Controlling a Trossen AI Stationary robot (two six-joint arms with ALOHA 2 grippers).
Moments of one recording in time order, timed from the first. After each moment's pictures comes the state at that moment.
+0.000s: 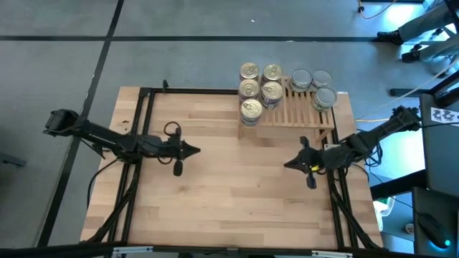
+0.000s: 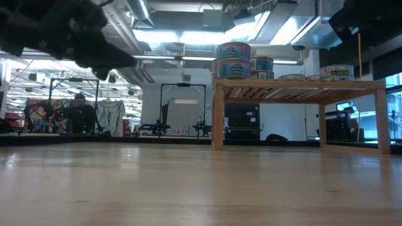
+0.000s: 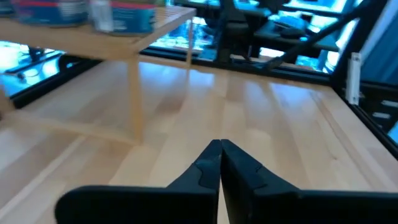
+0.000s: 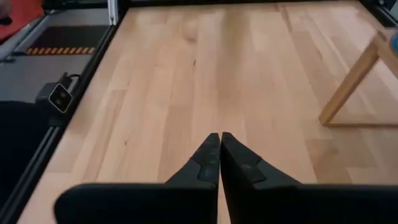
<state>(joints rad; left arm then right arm) -0.16 0.94 0.23 0.49 -0.30 -0.17 0.50 0.78 0.68 -0.45 0.35 0.30</state>
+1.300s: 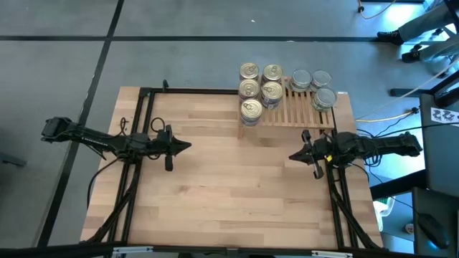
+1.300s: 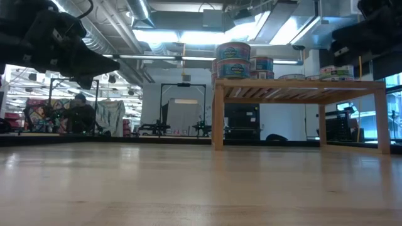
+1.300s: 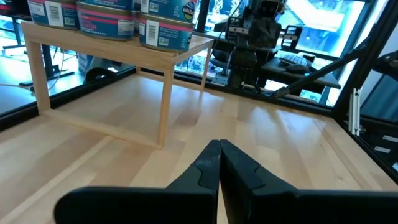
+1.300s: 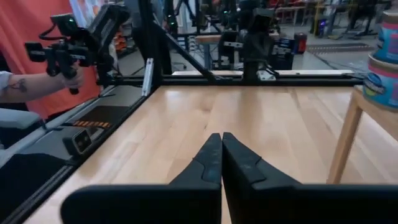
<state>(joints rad) -0.10 0.60 0.01 0.51 -0.30 -0.21 0.13 0.24 0.21 -0.05 -0.10 0.05</state>
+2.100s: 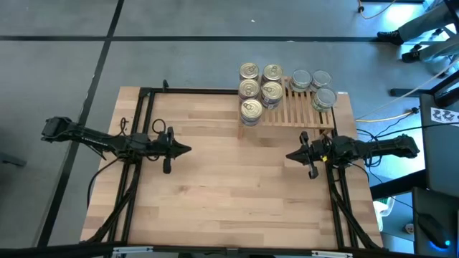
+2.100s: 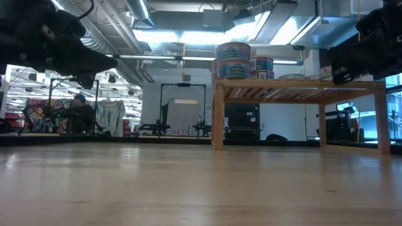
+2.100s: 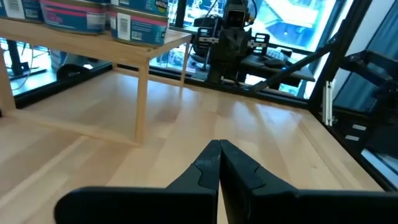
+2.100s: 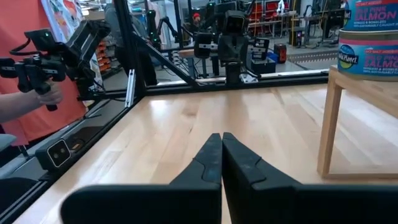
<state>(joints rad) -0.10 0.60 0.01 0.51 -0.21 -0.21 0.13 0.15 0.01 0.12 -0.02 0.10</state>
